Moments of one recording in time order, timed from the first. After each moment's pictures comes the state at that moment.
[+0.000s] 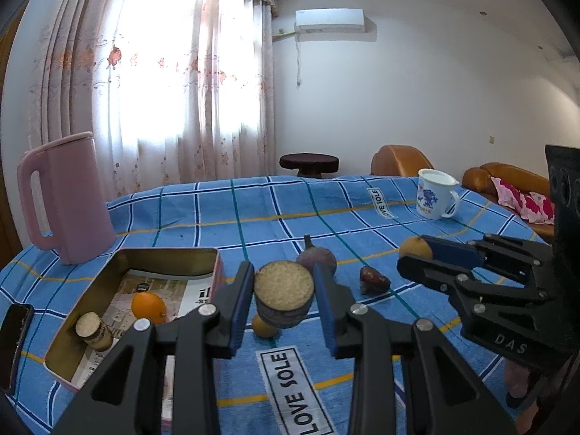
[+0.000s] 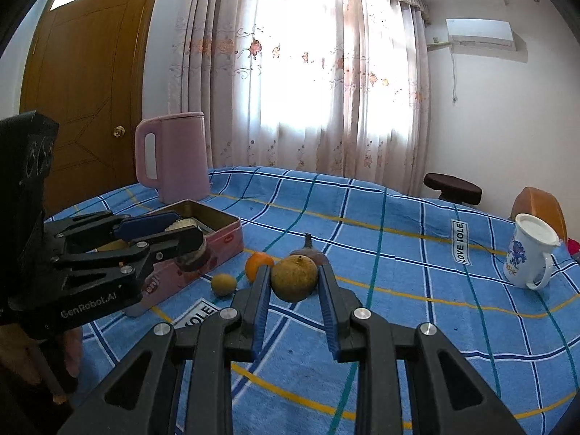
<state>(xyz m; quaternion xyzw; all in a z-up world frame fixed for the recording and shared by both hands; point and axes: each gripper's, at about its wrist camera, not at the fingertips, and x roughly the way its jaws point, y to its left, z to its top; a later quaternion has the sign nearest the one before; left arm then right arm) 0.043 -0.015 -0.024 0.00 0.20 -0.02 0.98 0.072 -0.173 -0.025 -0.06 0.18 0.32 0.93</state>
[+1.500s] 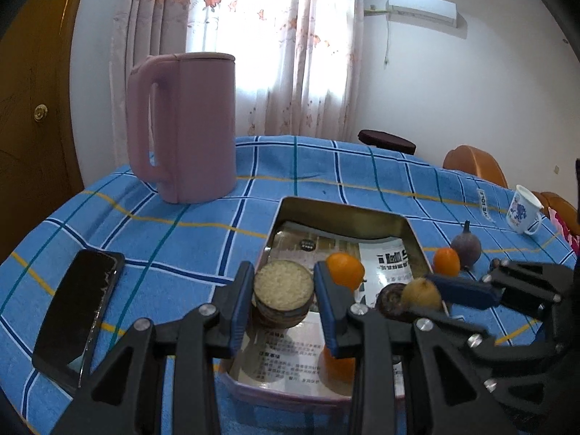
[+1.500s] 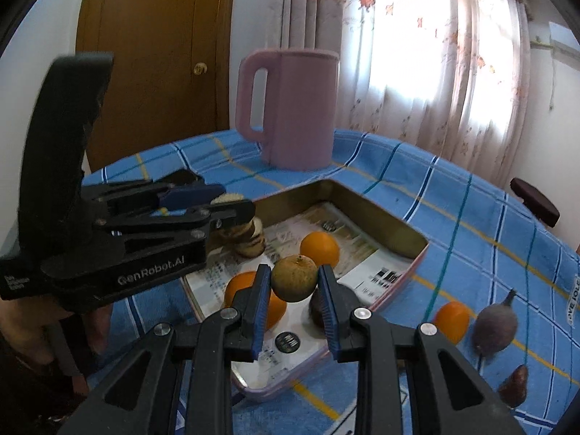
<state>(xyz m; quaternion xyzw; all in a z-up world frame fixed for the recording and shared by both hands) 0.033 0.141 -0.045 -0.08 0.27 0.11 0.95 0.064 0.012 -0.041 -0.16 0.26 0.46 0.83</state>
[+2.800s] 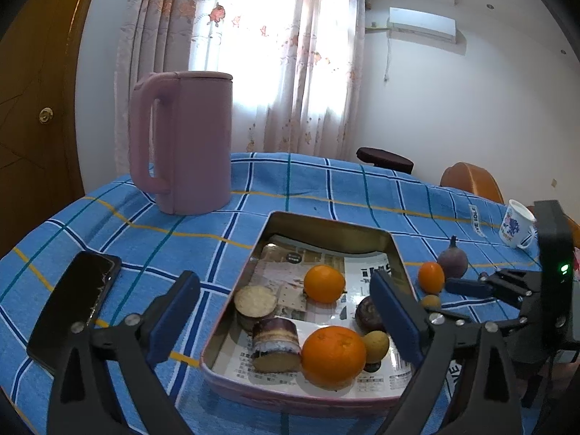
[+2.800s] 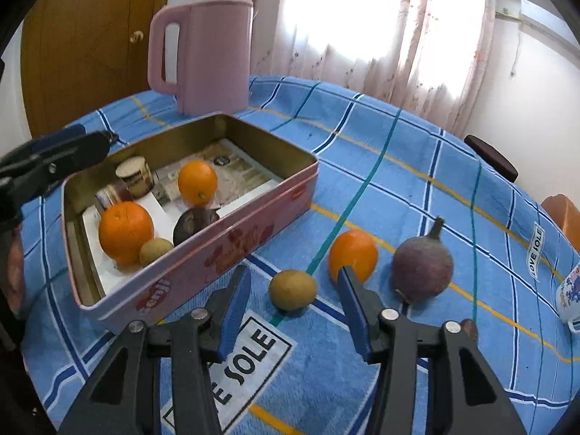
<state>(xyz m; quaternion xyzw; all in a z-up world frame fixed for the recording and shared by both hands) 0.023 0.126 -0.038 -0.09 0.23 0.12 0.96 0.117 -0.037 -0.071 -0.20 0.34 0.34 0.85</state>
